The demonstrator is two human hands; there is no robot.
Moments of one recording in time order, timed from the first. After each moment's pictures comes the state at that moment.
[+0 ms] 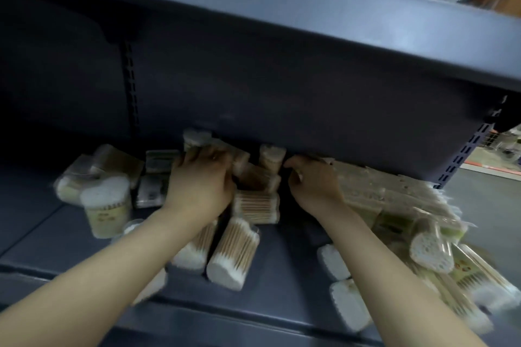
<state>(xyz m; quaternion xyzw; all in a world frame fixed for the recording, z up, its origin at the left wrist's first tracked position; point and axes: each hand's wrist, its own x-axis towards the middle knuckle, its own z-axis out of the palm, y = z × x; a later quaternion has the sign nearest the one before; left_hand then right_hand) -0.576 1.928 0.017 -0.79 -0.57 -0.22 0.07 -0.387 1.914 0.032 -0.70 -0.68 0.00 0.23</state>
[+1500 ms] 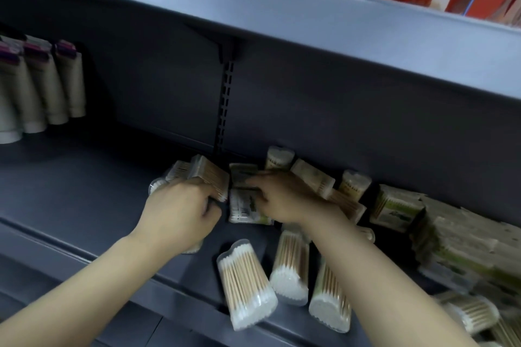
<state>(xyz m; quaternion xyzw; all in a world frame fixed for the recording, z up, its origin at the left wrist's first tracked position) -0.741 1.927 -0.005 -0.75 -0.62 -0.25 0.04 -0.560 1.974 0.030 -0.47 -0.88 0.02 0.03</state>
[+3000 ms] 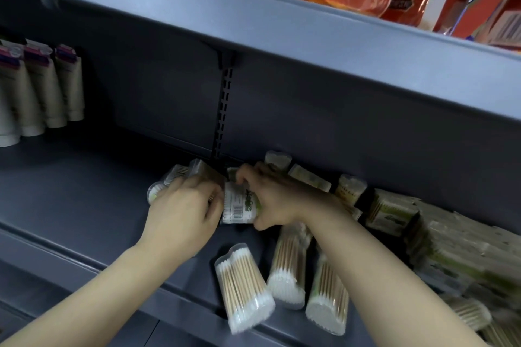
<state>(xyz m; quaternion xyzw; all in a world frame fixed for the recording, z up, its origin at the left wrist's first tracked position) -0.731 1.921 -0.002 -0.72 -0.61 -0.32 0.01 -0.562 1.966 0.051 -0.46 -0.88 0.10 -0.02</state>
